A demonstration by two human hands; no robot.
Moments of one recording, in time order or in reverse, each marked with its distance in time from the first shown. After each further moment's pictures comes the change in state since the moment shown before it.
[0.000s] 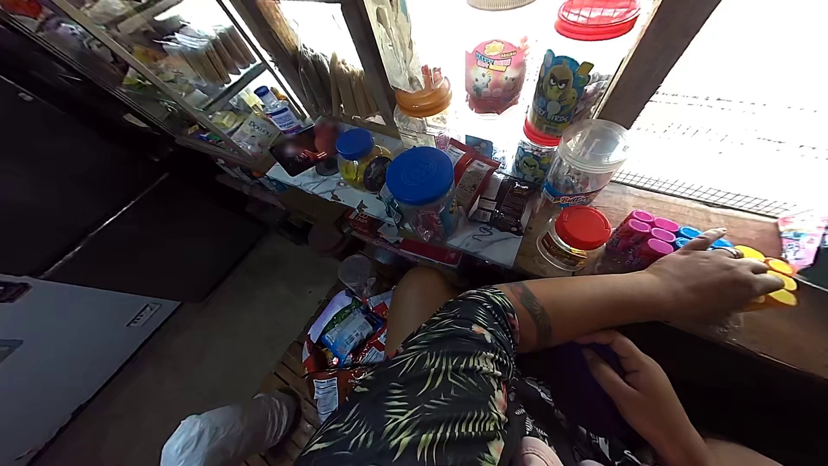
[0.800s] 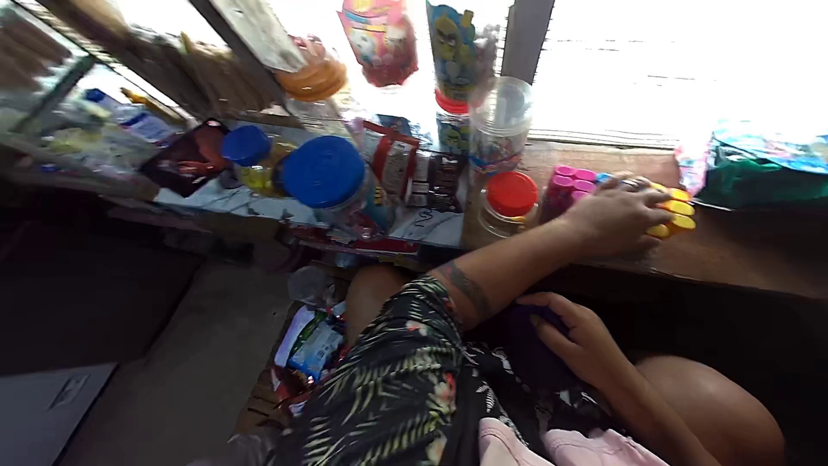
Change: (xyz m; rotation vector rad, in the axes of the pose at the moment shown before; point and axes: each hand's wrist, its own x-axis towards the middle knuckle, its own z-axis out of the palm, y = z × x) left_hand 0.000 -0.019 0.007 0.040 0.071 0.089; right_hand 0.003 -0.007 -0.001 -0.033 -0.055 0.001
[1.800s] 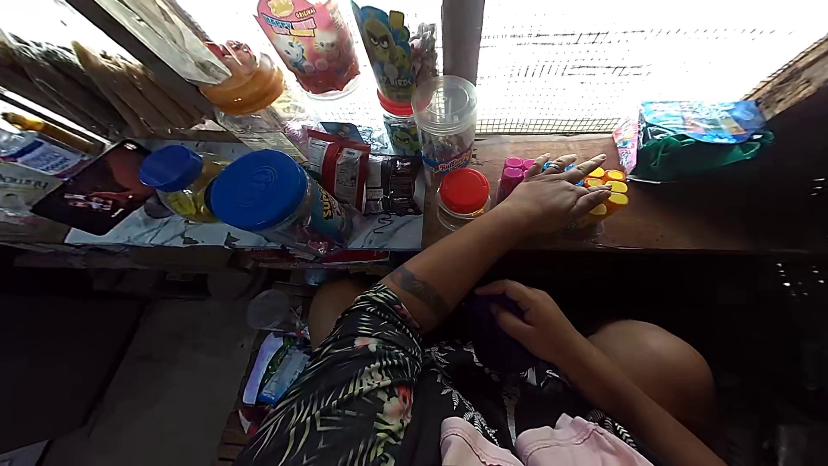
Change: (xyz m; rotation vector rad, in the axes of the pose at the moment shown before) left_hand -0.002 -0.010 -0.015 -0.099 -0.187 -0.133; right_hand 0.001 0.002 -0.001 0.041 -0.002 0.017
